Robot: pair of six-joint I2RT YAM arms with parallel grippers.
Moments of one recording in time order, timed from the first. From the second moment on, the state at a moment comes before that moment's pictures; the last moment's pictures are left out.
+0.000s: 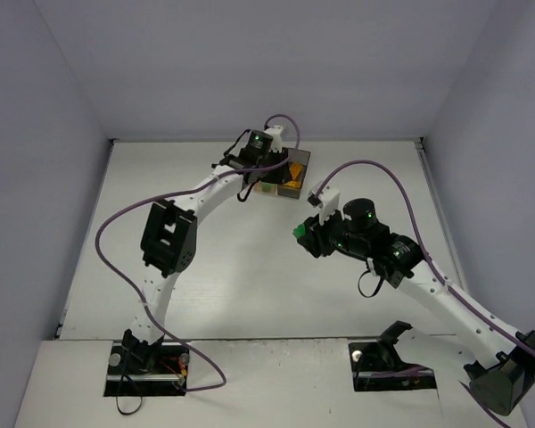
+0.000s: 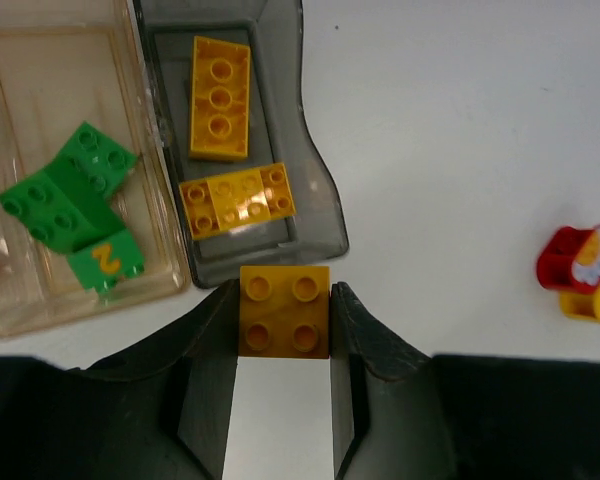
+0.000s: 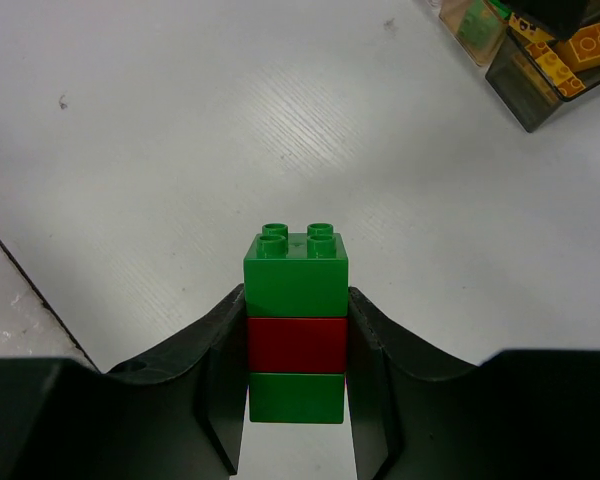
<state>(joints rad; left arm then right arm) -0.55 2.17 1.90 -0.34 0.21 -0.36 0.64 0.99 0.87 -0.39 -0.20 0.00</state>
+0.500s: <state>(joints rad) -0.58 2.50 2.26 -0.36 0.06 -0.26 0.64 0.96 0.87 -0.45 -0.20 0.03</state>
